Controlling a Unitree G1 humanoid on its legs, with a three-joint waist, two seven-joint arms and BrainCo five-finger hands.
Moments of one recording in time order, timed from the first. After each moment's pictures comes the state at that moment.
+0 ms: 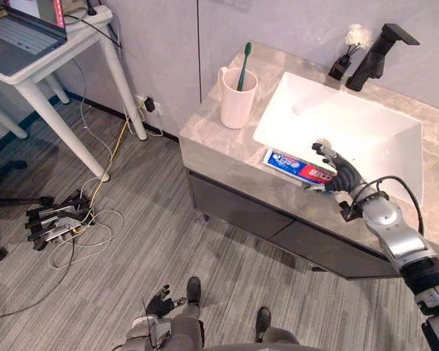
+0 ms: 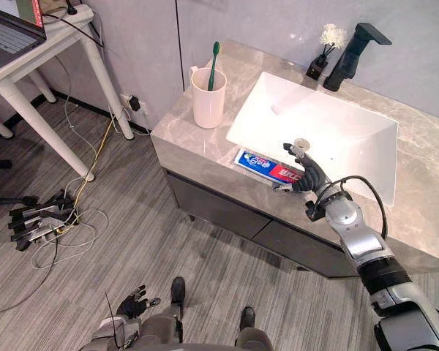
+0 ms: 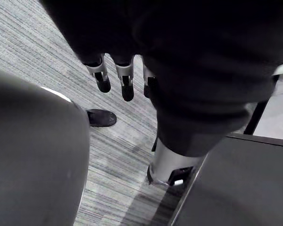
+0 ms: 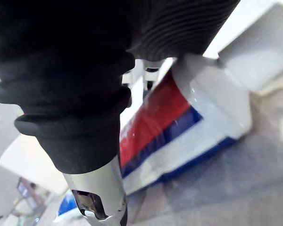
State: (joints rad) left arm 0.02 0.14 -0.03 1.06 -0.23 -0.12 -0.06; right arm -0.40 -0.75 0.28 0.31 0.19 -0.14 0.02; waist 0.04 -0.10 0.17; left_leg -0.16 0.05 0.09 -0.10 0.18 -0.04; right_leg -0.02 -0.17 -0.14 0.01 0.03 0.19
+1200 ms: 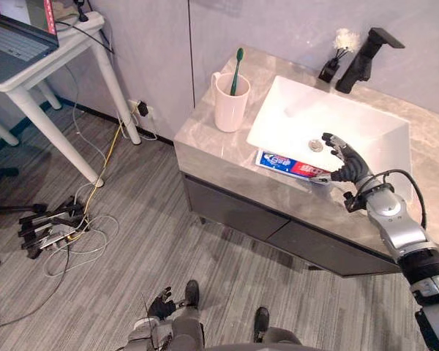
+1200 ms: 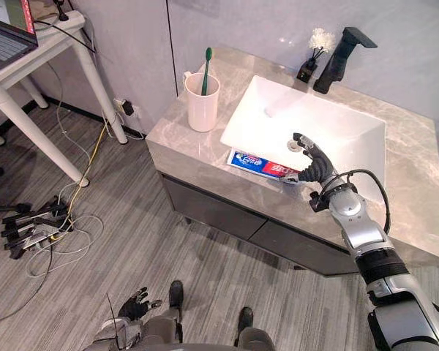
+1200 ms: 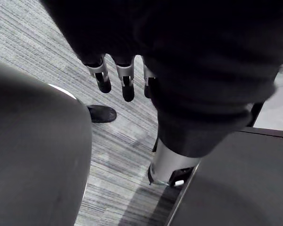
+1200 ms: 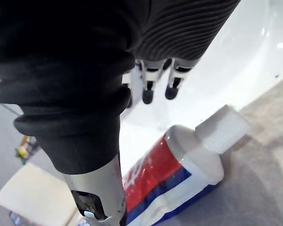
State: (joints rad) left arm 0.03 0.13 -0.03 1.06 -0.23 -0.13 -0.06; right arm -0.45 -0.72 0.23 0.38 0.20 -0.14 0.02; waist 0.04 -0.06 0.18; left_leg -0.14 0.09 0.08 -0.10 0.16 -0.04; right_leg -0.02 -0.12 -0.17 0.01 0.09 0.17
